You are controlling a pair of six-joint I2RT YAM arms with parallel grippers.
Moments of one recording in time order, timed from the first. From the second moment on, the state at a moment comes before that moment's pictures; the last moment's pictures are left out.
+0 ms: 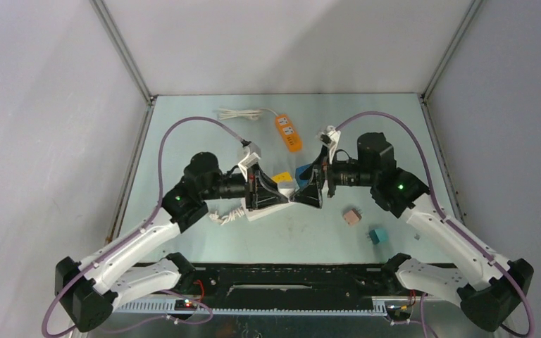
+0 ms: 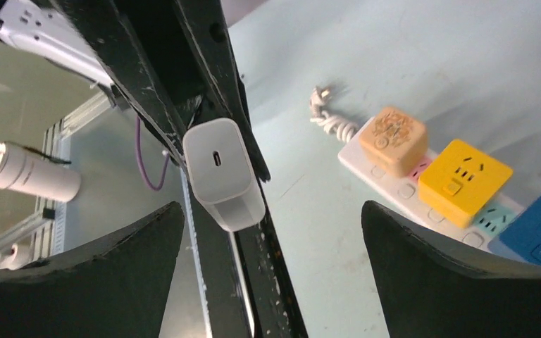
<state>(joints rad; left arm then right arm) -0.72 0.96 0.75 0.14 0.73 -0.35 0.63 1.03 1.00 -0.27 -0.72 0.25</state>
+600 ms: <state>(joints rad) -0.74 0.99 0.89 -0.61 0.80 0.08 0.75 1.28 1.04 -0.38 -0.94 0.11</state>
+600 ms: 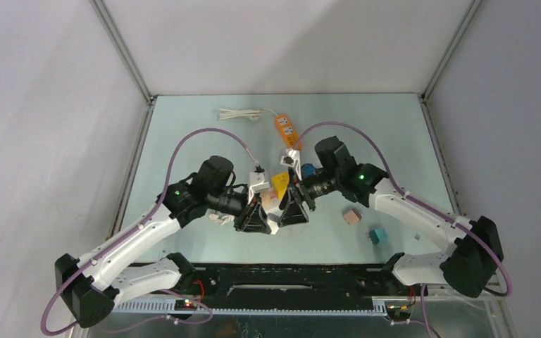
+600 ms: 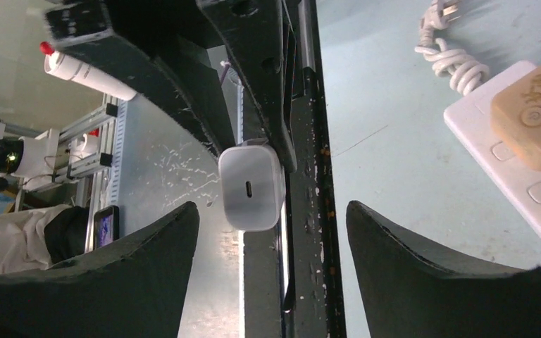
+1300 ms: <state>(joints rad) -0.74 0.99 0.88 -0.65 0.81 0.09 0.84 1.38 1.04 -0.27 -1.00 0.11</state>
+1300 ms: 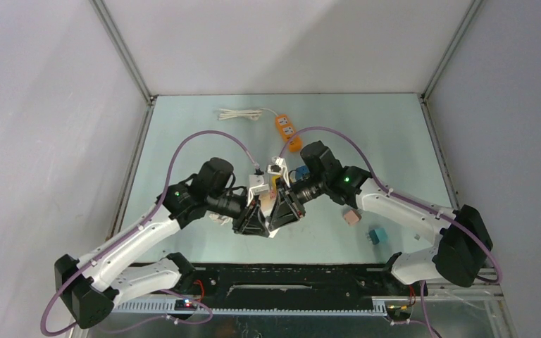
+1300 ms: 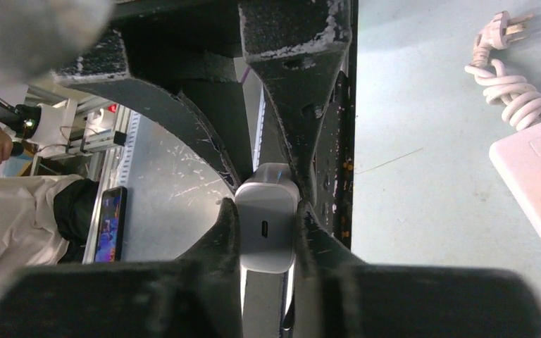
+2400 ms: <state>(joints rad) -0.74 0.60 0.79 -0.60 -0.05 -0.07 0.75 1.22 1.04 -0.35 -0.35 -0.16</state>
